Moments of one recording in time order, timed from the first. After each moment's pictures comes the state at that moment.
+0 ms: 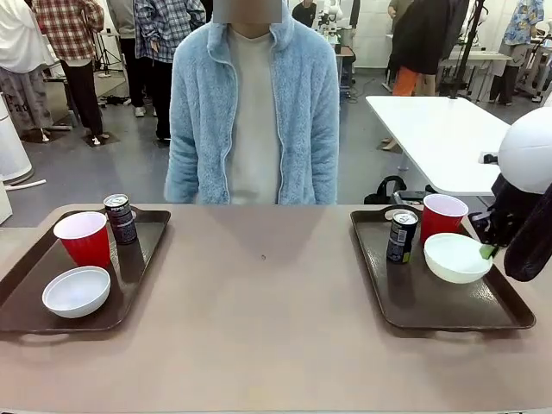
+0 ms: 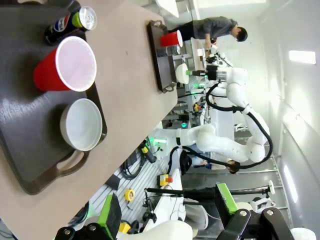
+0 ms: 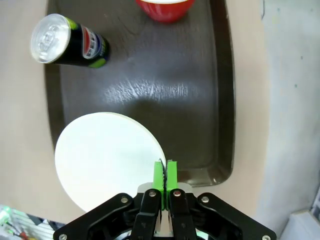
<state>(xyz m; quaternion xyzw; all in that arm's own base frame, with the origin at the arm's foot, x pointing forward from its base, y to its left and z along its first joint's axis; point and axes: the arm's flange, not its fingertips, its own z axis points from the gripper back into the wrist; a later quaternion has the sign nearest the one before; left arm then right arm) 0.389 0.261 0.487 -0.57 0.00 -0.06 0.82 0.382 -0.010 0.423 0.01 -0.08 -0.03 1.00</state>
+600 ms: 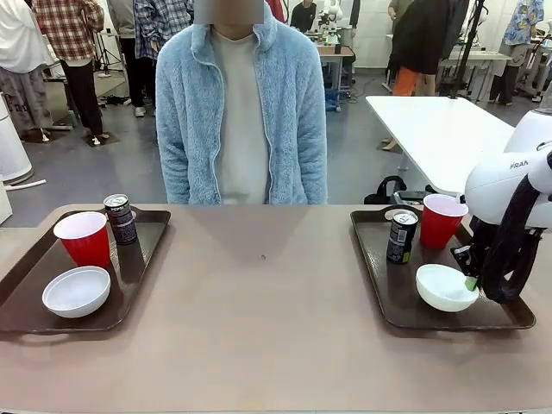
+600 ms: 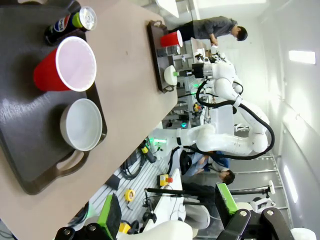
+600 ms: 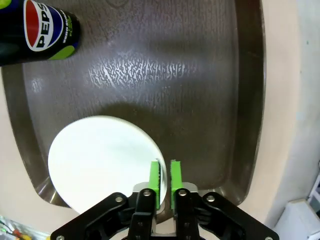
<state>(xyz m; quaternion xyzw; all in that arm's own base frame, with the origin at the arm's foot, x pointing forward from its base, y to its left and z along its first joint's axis) 0.389 0.261 0.487 -0.57 0.00 -0.06 0.82 0.403 -0.005 0.355 0.00 -0.02 -0.02 1.00</state>
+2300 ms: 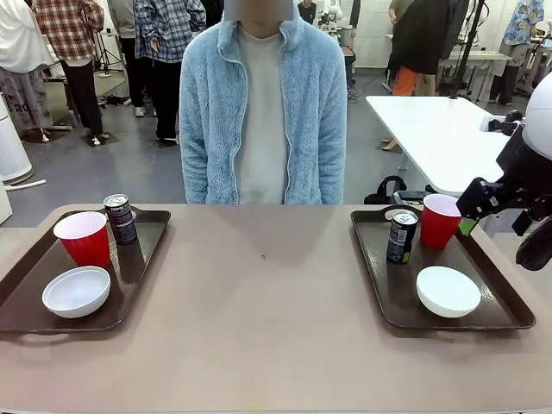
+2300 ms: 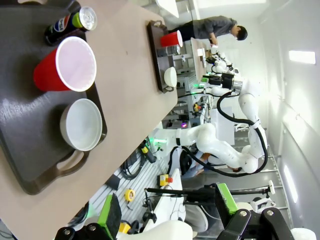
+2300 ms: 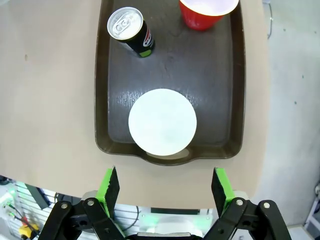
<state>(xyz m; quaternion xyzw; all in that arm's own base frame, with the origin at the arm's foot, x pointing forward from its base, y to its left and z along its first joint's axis) 0.389 0.261 0.487 -0.57 0.00 -0.06 0.82 0.330 0.029 0.507 0.02 -0.12 0.01 0.99</state>
